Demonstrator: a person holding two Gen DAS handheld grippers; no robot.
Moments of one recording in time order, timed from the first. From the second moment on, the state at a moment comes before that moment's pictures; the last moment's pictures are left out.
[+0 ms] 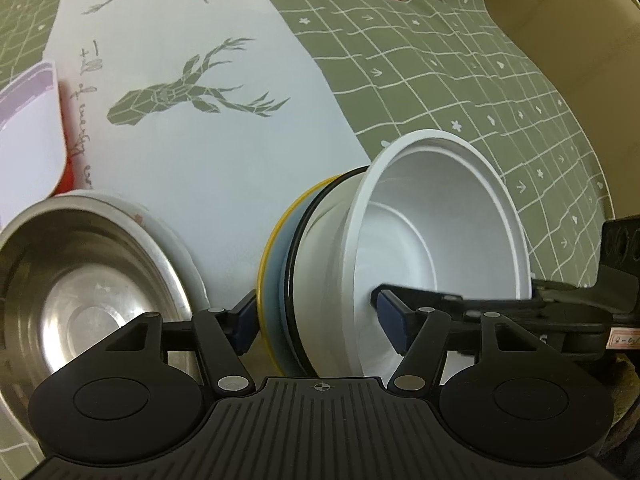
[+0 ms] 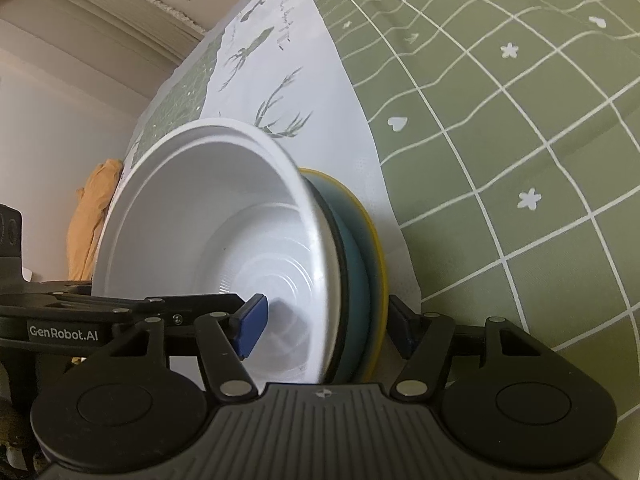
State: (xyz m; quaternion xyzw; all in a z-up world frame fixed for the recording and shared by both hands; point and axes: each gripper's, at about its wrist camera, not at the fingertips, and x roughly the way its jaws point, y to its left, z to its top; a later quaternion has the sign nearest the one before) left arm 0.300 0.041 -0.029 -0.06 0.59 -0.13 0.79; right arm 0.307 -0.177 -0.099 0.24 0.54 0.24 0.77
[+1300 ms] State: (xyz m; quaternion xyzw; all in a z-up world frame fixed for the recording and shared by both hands) left arm 0.302 0.042 -0.028 -0.07 0.60 -0.13 0.79; right arm 0.311 -0.171 -0.101 0.24 0.57 0.24 0.75
